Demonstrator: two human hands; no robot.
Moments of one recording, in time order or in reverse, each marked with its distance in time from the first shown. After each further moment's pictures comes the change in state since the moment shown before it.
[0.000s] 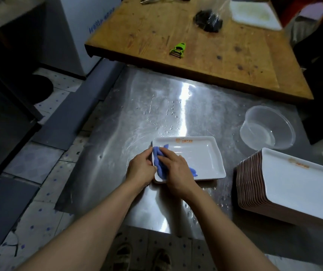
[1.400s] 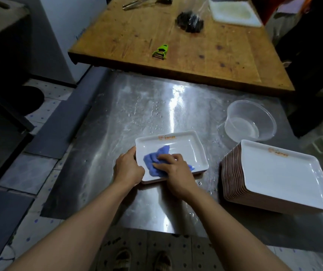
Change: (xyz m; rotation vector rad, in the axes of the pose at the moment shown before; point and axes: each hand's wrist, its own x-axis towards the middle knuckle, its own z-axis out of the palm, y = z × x) left_hand -0.004 0.010 0.009 0.223 0.110 0.068; right_hand -0.026 0.026 -0.020 -0.182 -0.054 0.030
